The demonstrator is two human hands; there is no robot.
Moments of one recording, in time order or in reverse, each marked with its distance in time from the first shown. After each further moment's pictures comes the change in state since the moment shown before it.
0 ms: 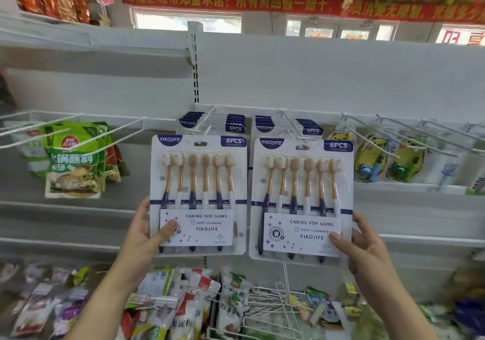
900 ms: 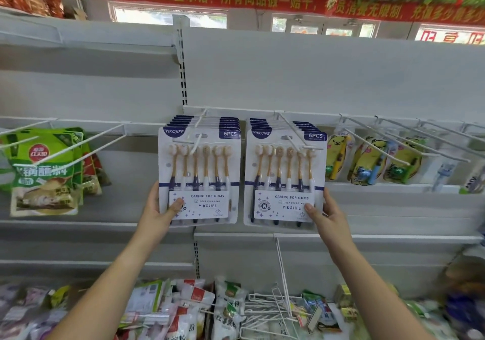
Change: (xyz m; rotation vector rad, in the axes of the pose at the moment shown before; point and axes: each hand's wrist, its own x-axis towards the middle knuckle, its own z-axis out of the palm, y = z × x) left_hand 0.115 -0.028 0.017 0.209 0.024 0.033; right_hand 0.109 0.032 0.036 -0.318 0.165 -0.004
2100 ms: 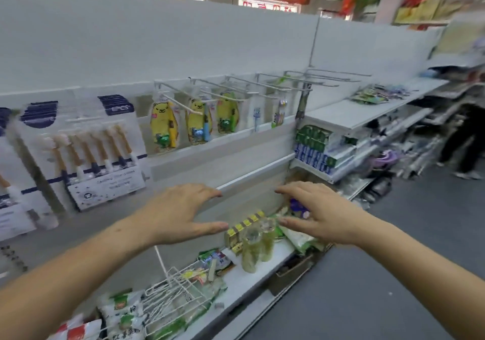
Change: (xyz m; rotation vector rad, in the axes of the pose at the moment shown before) left_hand -0.110 0.140 0.265 0.991 -1.125 0.848; right_hand -0.176 -0.048 -0.255 -1.263 -0.190 -0.032
